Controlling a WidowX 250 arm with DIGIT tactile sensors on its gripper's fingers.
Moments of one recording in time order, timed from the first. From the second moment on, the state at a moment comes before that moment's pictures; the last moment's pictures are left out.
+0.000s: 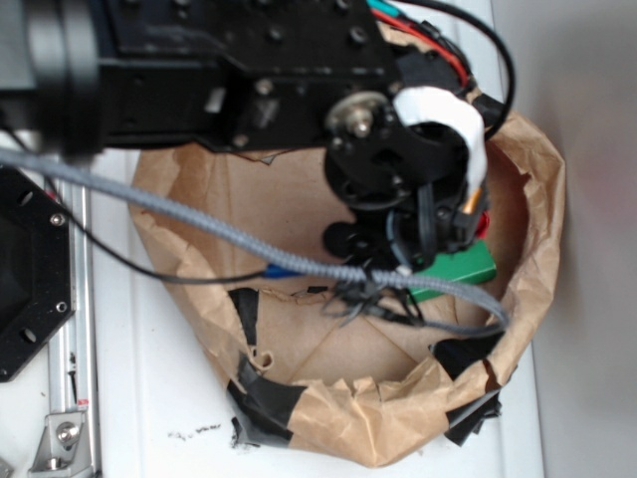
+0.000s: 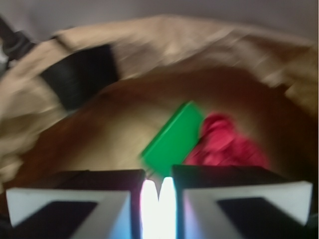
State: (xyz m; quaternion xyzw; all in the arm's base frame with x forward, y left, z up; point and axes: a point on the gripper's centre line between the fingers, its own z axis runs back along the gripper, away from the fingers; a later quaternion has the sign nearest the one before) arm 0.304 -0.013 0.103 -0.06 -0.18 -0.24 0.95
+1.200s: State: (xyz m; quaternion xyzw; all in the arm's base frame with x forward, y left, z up) arm 0.349 0.013 0.034 -0.02 -0.09 -0.22 0.97
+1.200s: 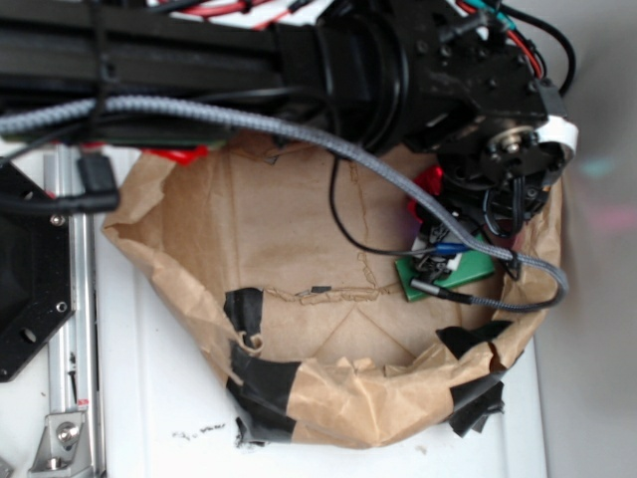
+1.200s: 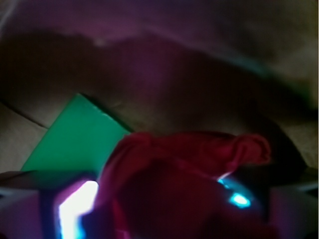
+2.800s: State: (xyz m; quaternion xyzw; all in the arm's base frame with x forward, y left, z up) arm 0.216 0.004 0.161 -0.03 -0.02 -0.08 1.00
